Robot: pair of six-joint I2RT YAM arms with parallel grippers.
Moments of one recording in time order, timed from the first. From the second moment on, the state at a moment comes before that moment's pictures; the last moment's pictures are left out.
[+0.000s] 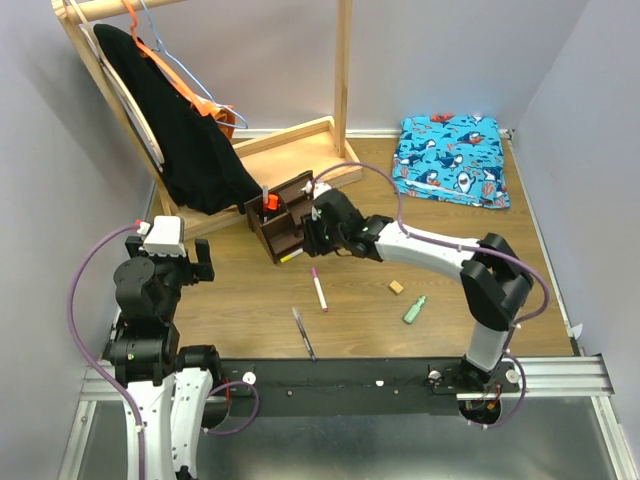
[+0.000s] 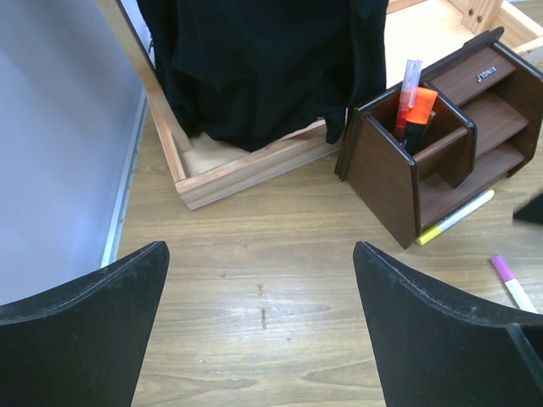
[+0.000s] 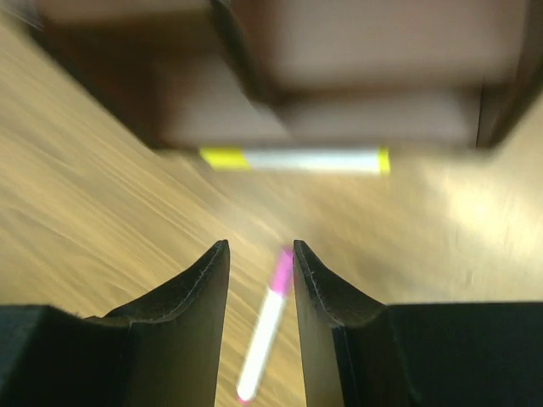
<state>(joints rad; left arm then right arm) 0.07 0.39 0.81 -0.64 0.06 0.08 0.88 1.79 1.30 -0.18 0.02 0.36</state>
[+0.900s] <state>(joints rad) 0.07 0.35 0.80 -0.64 0.05 0.06 0.96 2.02 1.39 -0.40 0.19 0.53</state>
